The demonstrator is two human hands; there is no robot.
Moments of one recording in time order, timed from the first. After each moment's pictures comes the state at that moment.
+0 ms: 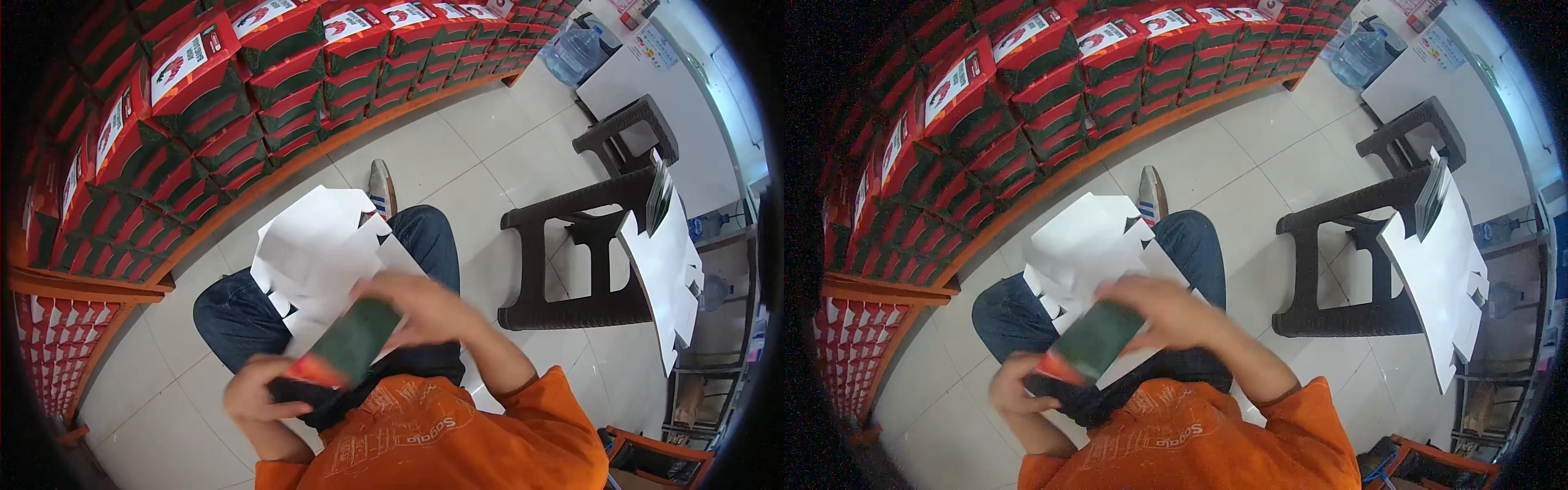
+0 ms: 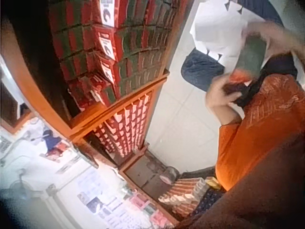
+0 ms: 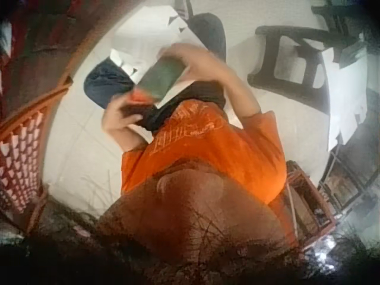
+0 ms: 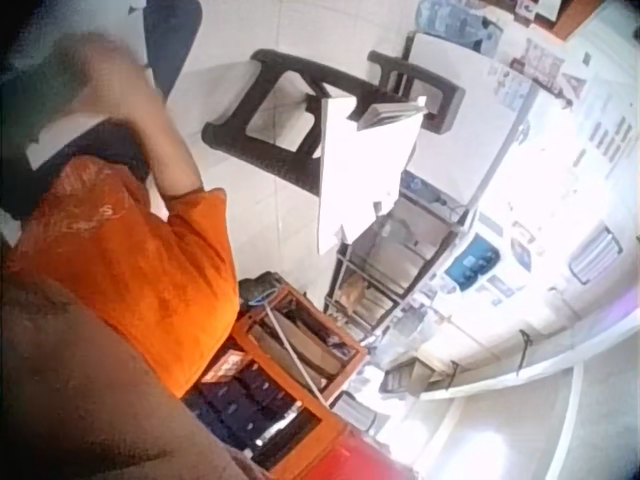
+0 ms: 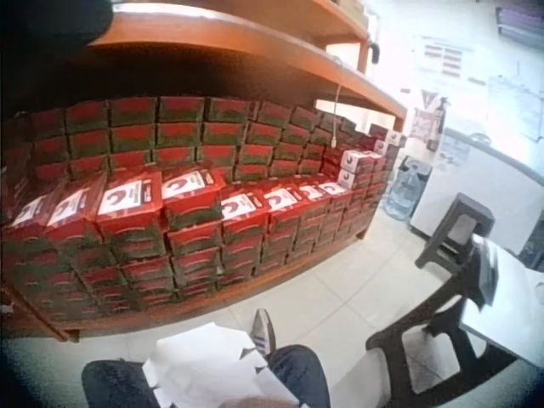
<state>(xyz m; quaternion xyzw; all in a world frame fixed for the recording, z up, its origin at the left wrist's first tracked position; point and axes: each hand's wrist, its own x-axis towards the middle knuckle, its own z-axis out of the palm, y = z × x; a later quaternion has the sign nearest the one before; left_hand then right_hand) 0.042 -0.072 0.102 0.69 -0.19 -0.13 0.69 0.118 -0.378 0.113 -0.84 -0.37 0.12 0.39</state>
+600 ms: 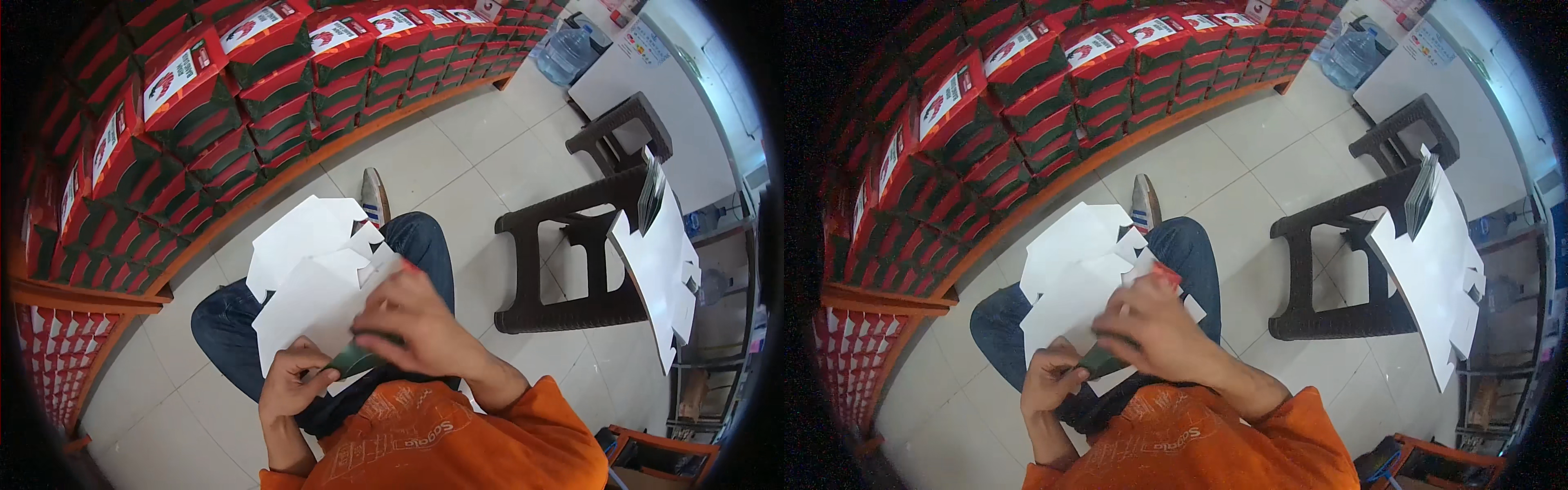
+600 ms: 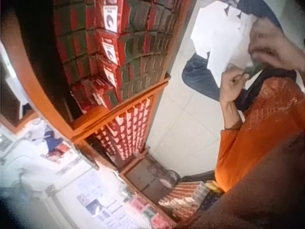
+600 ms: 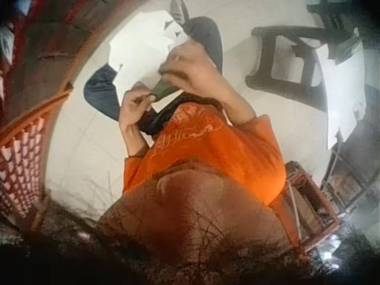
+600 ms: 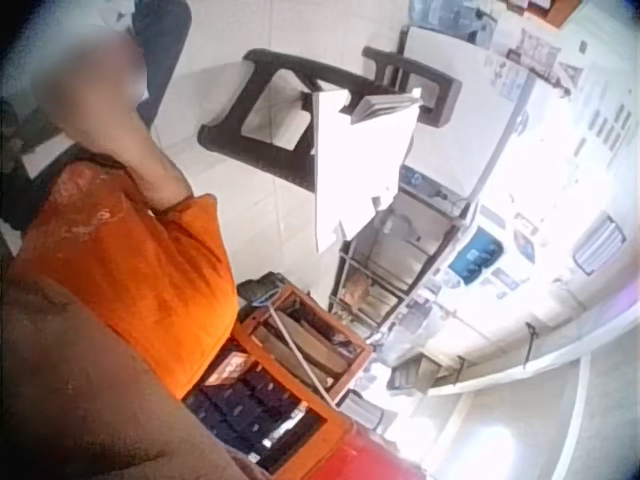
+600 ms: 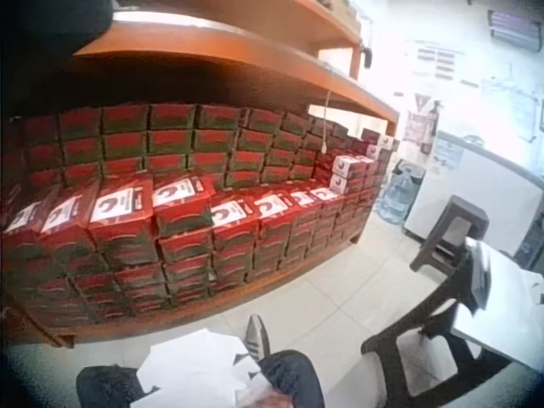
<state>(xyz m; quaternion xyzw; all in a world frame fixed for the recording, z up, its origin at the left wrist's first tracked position) 0.038 -0.112 0.081 0.73 -0.07 -0.20 0.64 0.089 -0.358 0.142 -0.85 -0.32 -0.05 0.42</state>
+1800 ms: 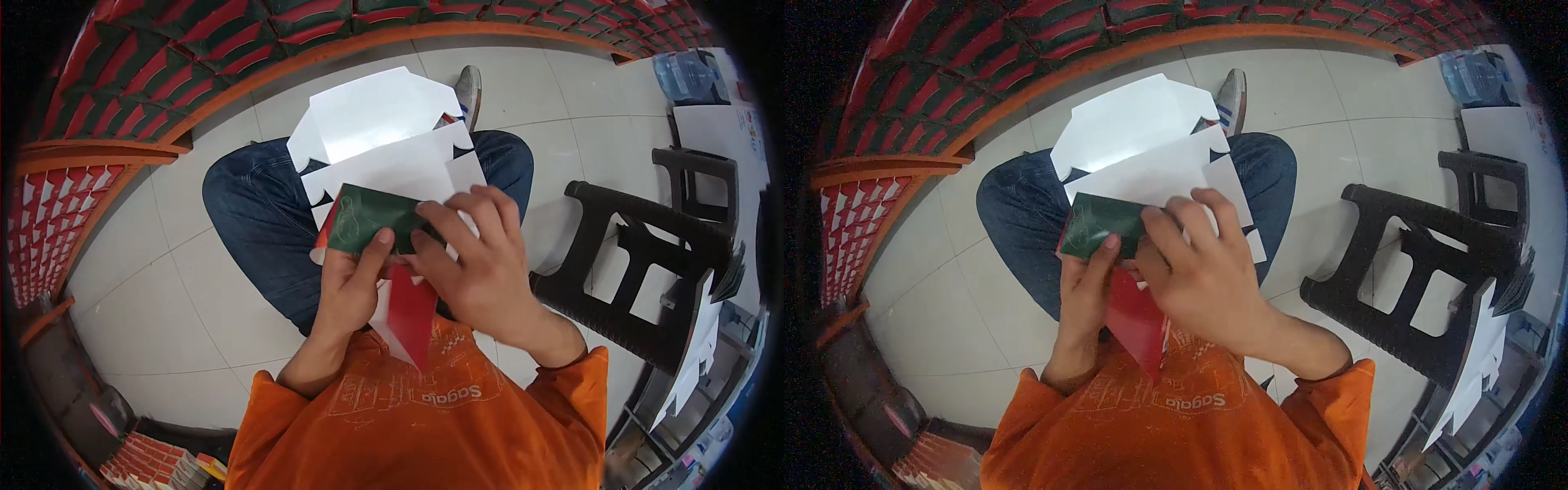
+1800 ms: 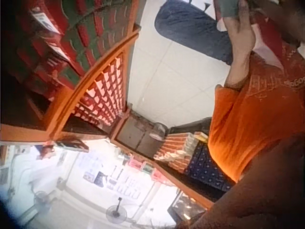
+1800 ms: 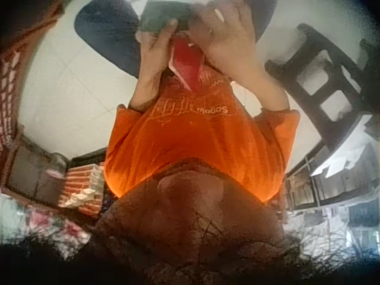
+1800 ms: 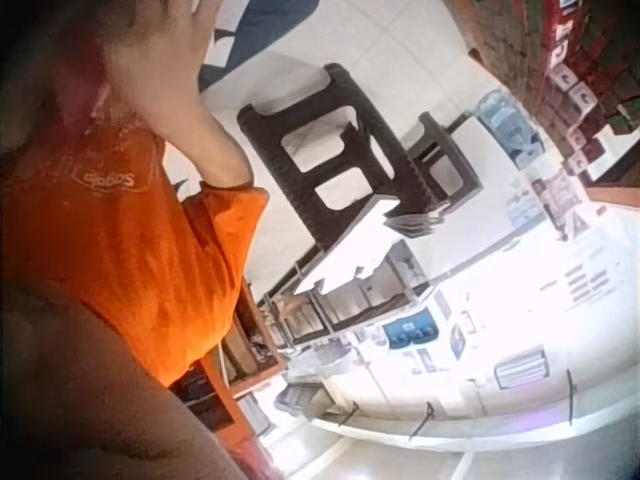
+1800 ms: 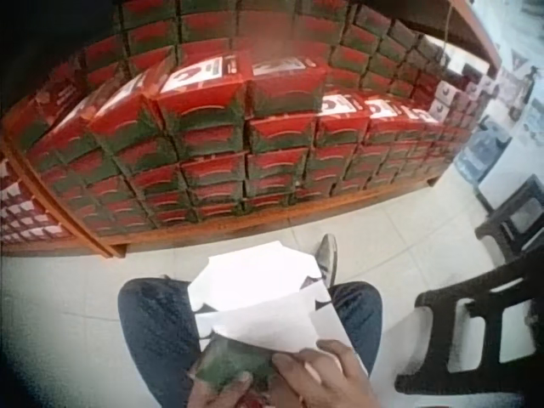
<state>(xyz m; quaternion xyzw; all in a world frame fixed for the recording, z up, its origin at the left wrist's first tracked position) 0.042 -0.179 0.076 0.49 0.15 -0.02 0.86 0.105 -0.327 0.126 -0.87 -0.43 -0.11 0.20</state>
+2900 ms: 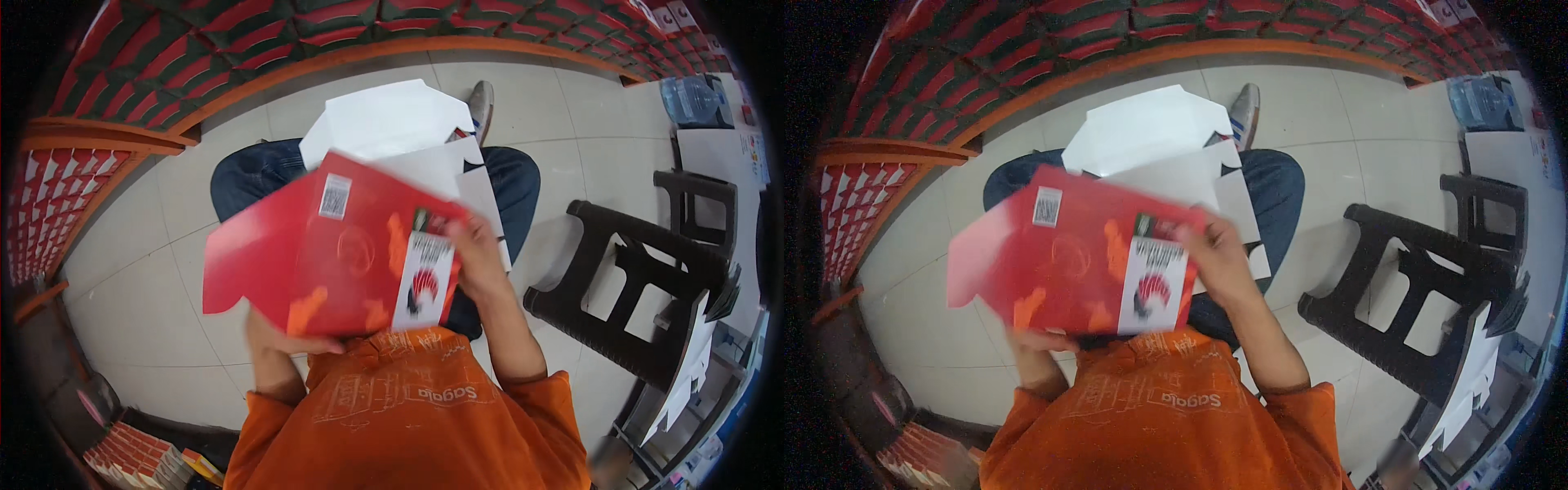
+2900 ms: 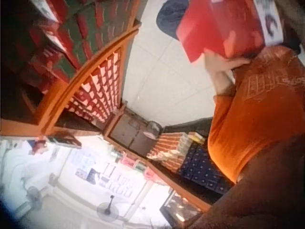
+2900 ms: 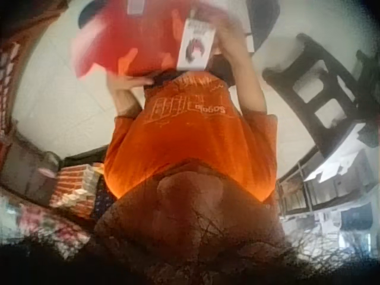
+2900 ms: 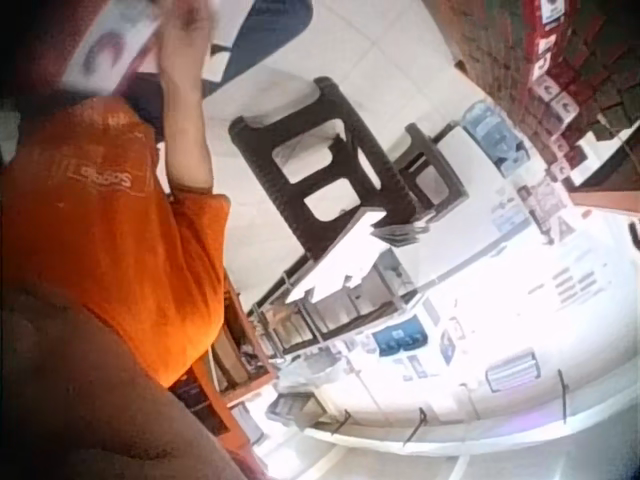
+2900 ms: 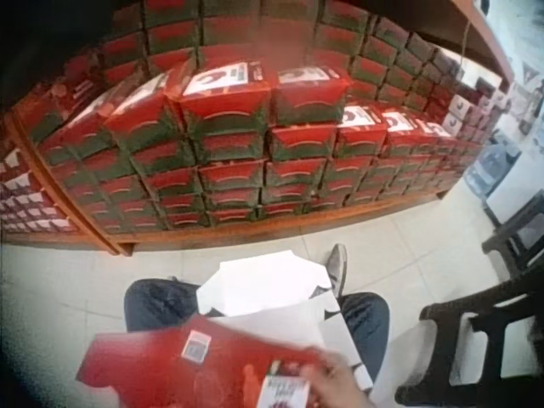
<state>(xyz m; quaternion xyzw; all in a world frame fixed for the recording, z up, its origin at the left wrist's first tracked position) -0.015 -0.080 0.058 0.67 -0.03 0.06 0.74 0.099 -0.333 0.034 -0.52 0.05 0.25 0.81</state>
